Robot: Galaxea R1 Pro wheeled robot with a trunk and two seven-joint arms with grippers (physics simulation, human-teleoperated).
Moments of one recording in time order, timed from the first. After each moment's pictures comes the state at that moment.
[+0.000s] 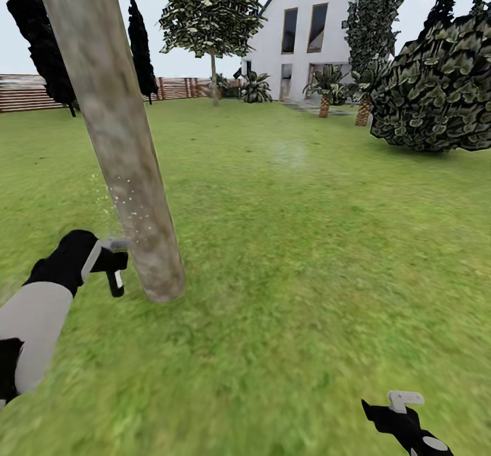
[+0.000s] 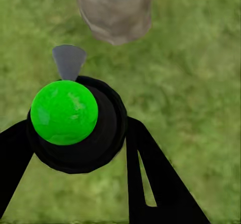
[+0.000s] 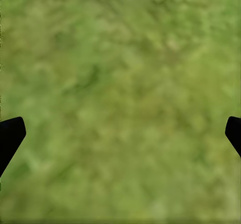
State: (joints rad) left arm -1.12 0.27 0.07 -0.60 -0.08 0.96 -0.17; right arm -0.46 -0.20 -0.45 -0.25 0.29 -0.19 0.21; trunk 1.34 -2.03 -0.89
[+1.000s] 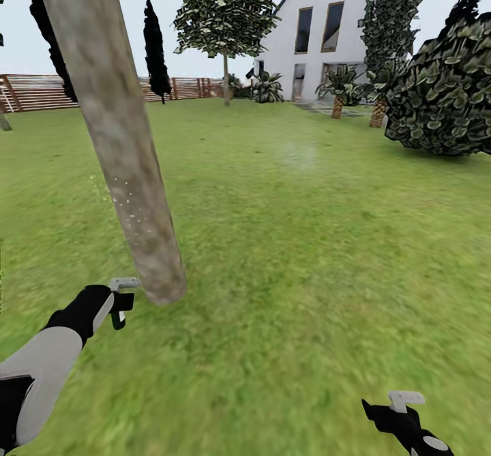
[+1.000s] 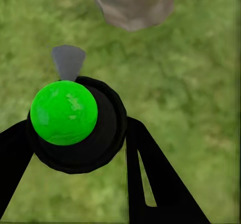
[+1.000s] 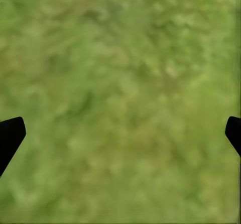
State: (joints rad) left arm -0.94 0.23 0.08 -0.42 -0.05 0.57 -0.03; right arm -0.46 -0.20 -0.45 -0.25 0.29 -0.19 0.21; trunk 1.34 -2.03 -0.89
